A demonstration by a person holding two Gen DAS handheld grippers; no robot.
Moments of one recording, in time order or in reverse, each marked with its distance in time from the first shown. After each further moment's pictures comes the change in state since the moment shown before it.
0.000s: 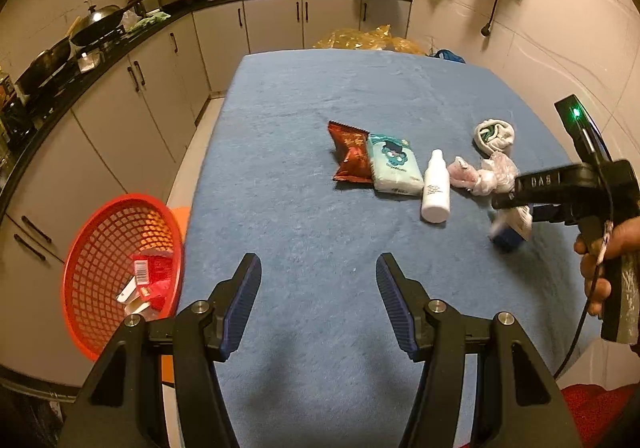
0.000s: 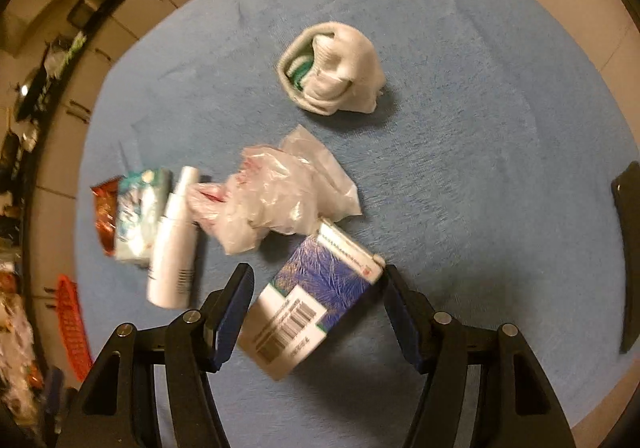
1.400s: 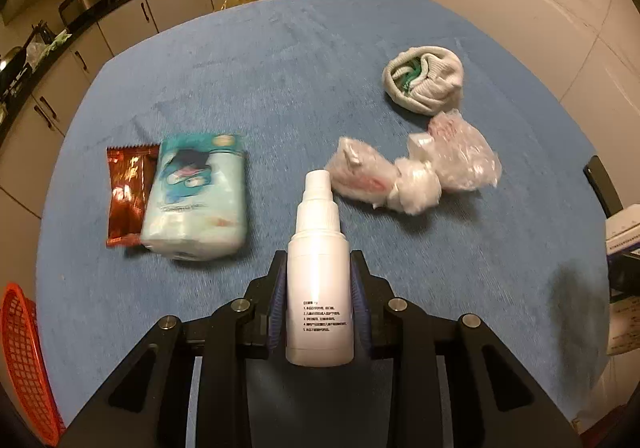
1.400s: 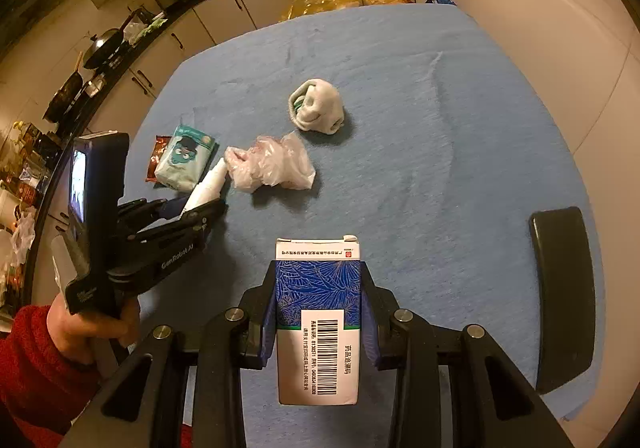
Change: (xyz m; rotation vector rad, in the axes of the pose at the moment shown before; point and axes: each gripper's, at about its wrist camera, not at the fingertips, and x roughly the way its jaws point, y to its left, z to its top) left arm 0.123 -0.140 0.032 0.218 0.145 -0.113; right arm -0.092 -0.063 -0.055 -0.273 -0.164 0.101
